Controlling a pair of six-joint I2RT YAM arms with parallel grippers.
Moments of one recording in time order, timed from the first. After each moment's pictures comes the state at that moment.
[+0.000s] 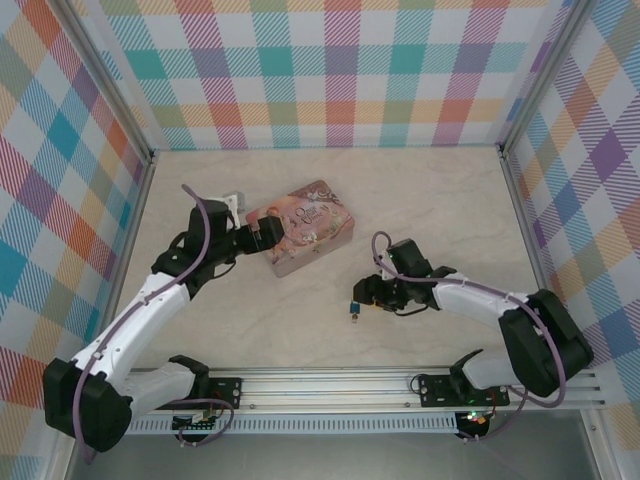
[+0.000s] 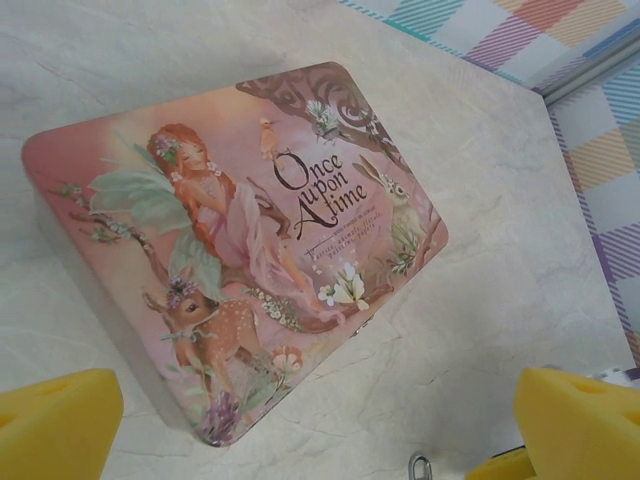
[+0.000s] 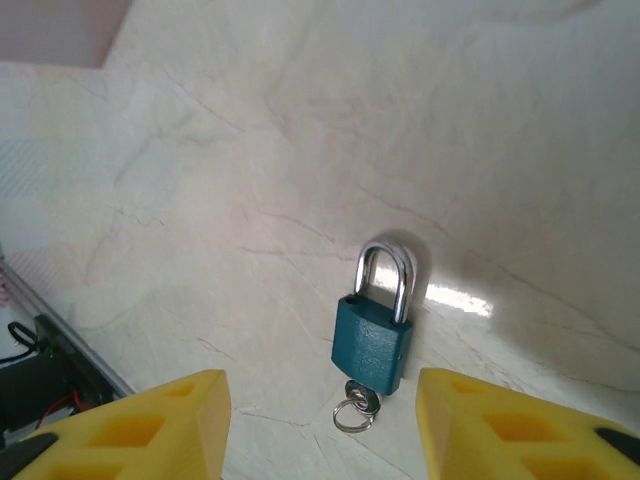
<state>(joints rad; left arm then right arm) -0.37 1.07 0.88 -0.40 0.15 -0.56 0.56 1.34 0.60 -0.27 -0.49 0.67</state>
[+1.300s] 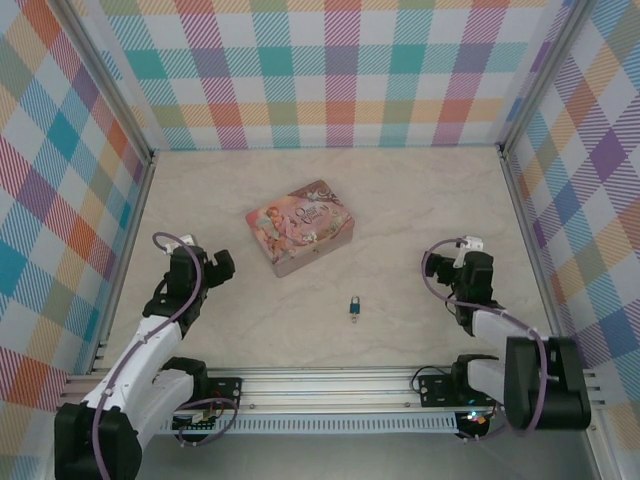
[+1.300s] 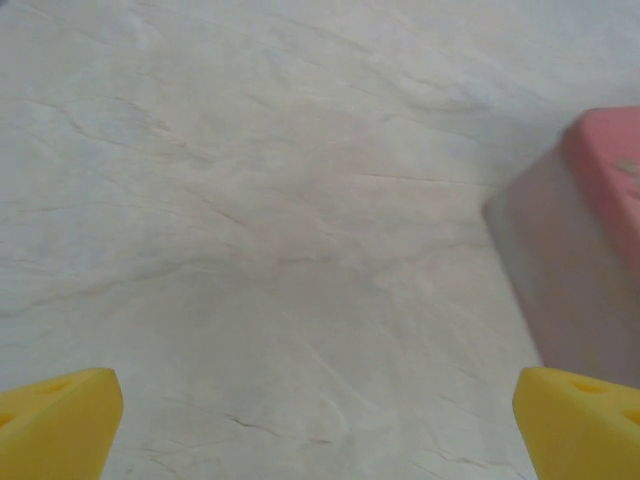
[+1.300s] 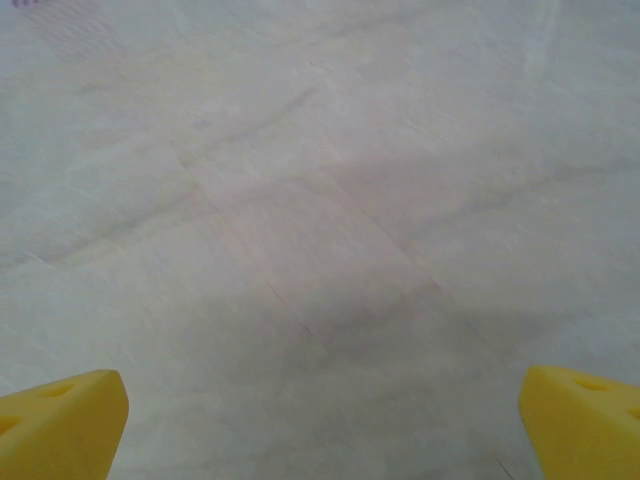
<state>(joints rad) -0.13 0.86 0.45 -0.27 -0.27 -0.44 0.00 1.19 0.21 0.48 -0.04 0.17</state>
